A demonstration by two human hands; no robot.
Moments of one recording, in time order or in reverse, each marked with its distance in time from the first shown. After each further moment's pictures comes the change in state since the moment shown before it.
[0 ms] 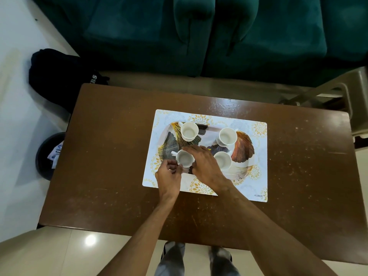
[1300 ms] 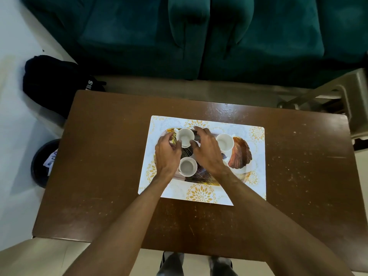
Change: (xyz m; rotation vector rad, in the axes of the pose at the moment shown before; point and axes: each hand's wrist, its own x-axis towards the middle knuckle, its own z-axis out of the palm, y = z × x) left_hand 0.067 0.064 0.020 0.223 -0.013 0.242; right_hand 0.057 0.022 -0.018 0.088 0.294 0.234
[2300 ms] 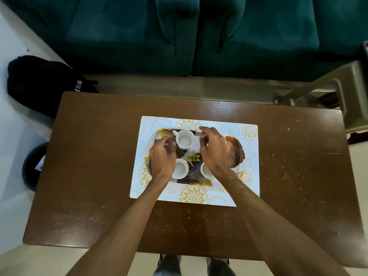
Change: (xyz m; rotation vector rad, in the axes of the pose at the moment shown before) left_hand -0.006 0.005 0.014 0.002 0.005 0.002; right_hand -0.001 0.030 -0.029 0.096 0.164 0.024
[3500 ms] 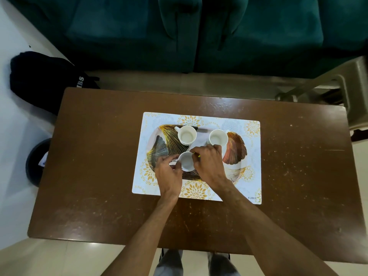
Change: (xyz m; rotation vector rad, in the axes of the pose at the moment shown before) left_hand -0.054 -0.036 0.019 -0.041 0.016 -0.108; right_hand -0.043 0.009 0.021 -0.390 -0.153 -0.139
